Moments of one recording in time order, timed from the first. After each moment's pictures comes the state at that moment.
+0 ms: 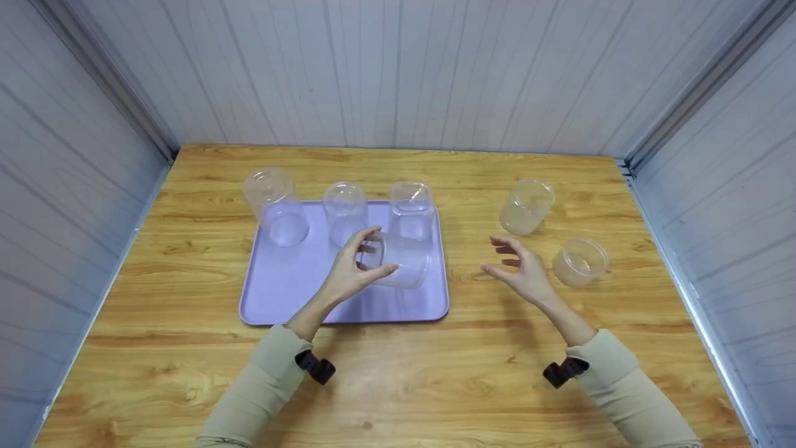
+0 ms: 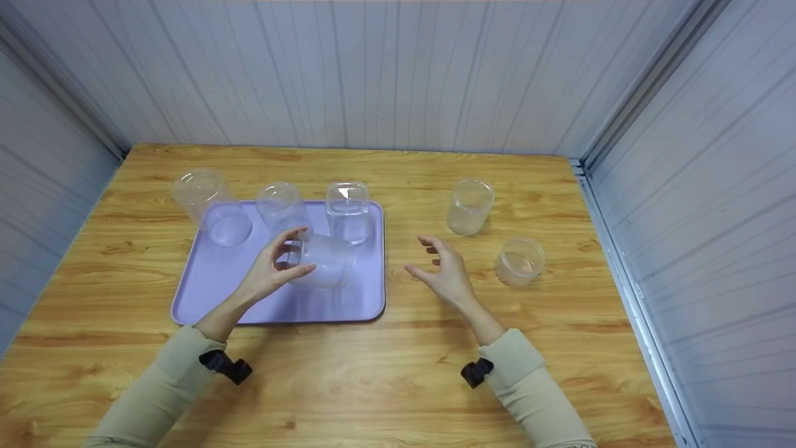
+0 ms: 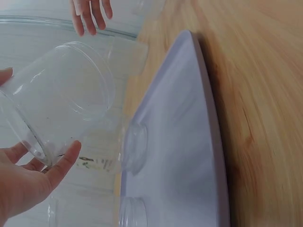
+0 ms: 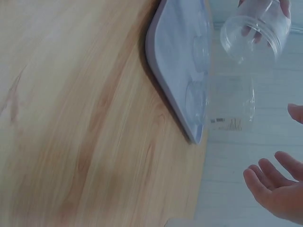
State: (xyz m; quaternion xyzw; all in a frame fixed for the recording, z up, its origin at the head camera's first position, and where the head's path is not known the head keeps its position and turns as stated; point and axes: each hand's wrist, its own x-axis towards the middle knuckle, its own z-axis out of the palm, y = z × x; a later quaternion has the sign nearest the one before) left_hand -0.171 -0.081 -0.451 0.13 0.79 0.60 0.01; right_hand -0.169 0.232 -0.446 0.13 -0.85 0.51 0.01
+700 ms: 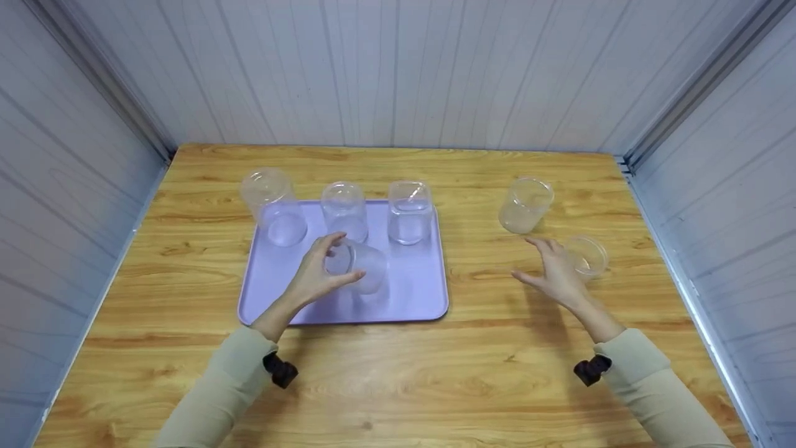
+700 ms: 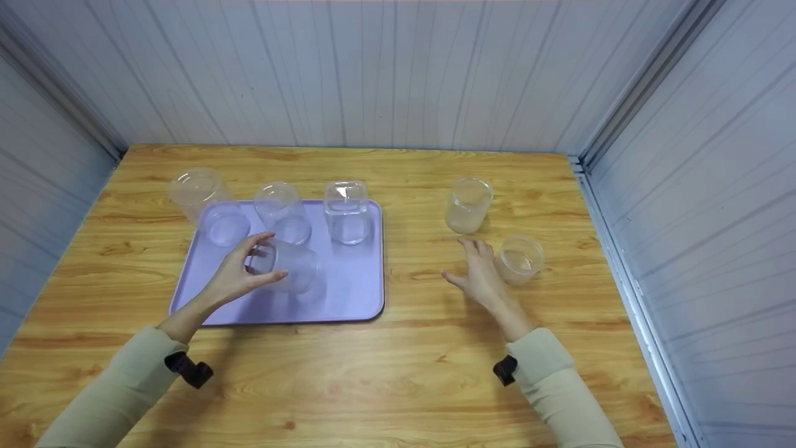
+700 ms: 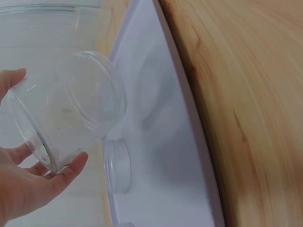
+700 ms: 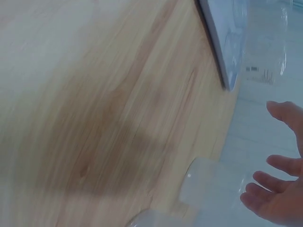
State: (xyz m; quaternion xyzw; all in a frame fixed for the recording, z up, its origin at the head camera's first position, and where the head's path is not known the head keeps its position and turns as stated) left_hand -0.172 -0.129 -0.463 0.11 0.87 0.49 -0.01; right_hand -0.173 0.289 -0.460 0.14 -0.95 0.29 0.02
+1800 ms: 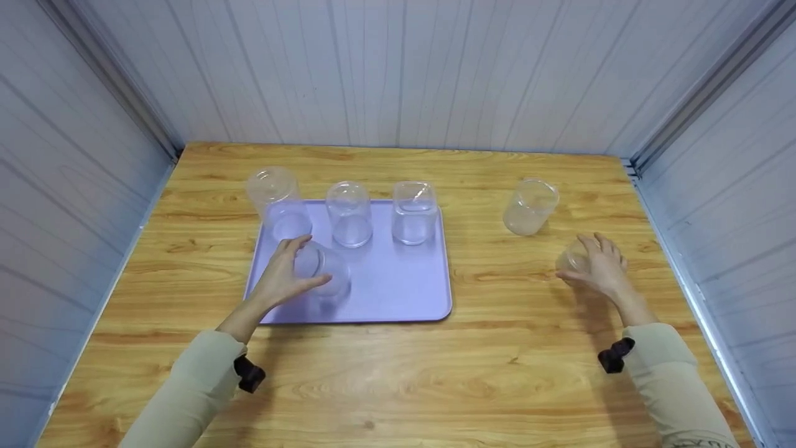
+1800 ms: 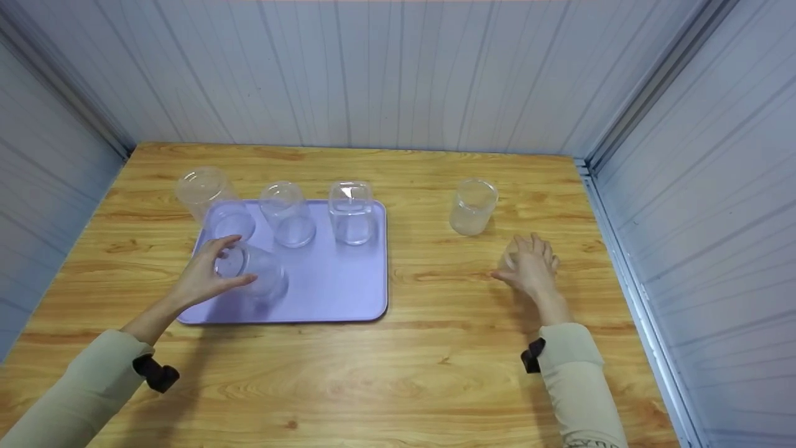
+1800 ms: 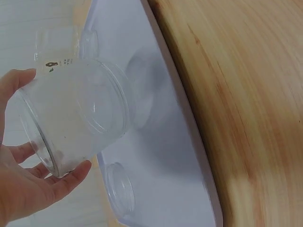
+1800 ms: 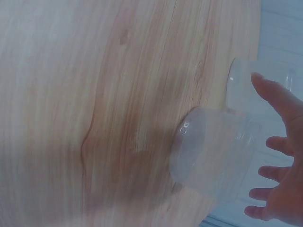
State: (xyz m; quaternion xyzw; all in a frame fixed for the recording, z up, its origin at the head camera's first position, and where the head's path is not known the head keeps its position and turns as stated) left_hand -0.165 -0.180 -0.458 0.09 0.92 0.39 0.00; right_hand -0.192 0.373 -0.468 0.04 -0.97 0.21 -0.04
